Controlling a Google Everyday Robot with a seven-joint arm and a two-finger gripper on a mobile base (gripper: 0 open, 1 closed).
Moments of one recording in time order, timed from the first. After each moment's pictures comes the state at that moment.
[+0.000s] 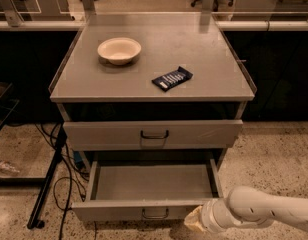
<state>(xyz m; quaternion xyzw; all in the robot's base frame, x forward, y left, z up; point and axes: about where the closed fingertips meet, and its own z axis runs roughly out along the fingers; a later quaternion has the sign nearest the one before) 0.397 -0.136 0.400 -0.51 0.81 0.21 0.21</state>
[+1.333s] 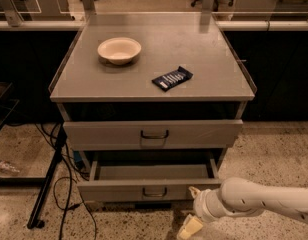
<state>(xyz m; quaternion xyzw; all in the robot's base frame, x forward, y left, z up) 0.429 -0.121 0.410 -0.54 0.79 0.18 0.23</state>
